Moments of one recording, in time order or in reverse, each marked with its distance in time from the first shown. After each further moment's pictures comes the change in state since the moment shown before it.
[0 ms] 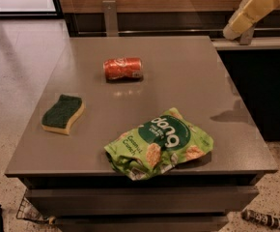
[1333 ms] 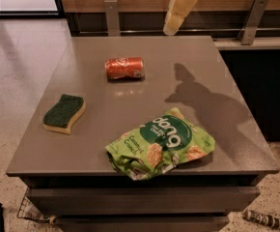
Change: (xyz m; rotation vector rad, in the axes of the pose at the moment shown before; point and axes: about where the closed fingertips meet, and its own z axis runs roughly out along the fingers) arm -0.099 0.001 0.099 0.001 0.131 -0.244
